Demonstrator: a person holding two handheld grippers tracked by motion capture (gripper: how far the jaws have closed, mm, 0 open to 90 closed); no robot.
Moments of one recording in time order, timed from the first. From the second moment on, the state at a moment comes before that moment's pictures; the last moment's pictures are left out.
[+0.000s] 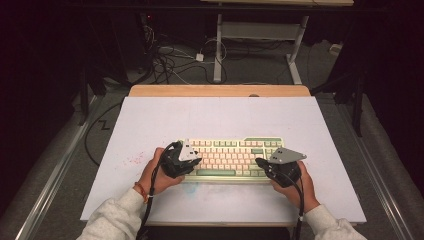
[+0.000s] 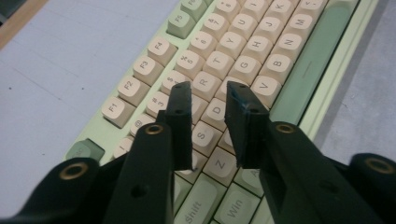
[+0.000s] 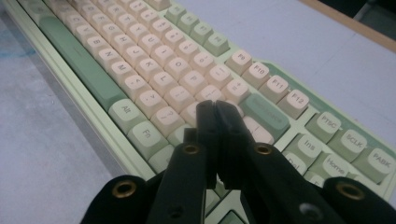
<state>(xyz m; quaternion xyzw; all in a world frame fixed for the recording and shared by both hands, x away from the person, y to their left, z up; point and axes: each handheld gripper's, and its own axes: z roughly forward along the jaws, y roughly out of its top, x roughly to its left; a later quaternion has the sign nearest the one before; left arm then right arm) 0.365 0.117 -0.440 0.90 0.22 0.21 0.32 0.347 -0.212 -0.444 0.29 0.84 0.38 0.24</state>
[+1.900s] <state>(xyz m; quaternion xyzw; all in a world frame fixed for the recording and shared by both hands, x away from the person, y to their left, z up) 0.341 0.128 -0.426 0.85 0.24 0.31 0.35 0.341 -0.213 -0.423 0.33 0.79 0.40 0.33</state>
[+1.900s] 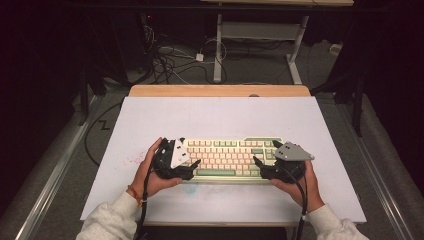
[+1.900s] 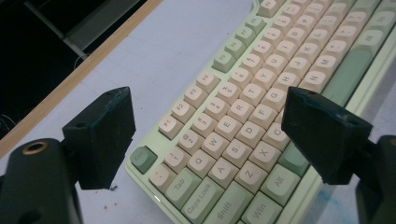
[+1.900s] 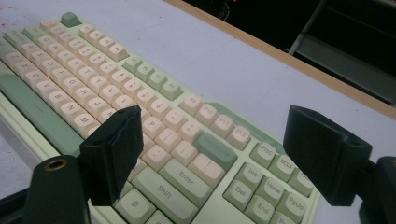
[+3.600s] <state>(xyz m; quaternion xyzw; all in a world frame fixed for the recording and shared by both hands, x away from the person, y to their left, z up) 0.301 0.165 -0.438 0.85 0.24 0.33 0.34 0.311 -0.239 -0.422 0.32 0.79 0.38 0.36</state>
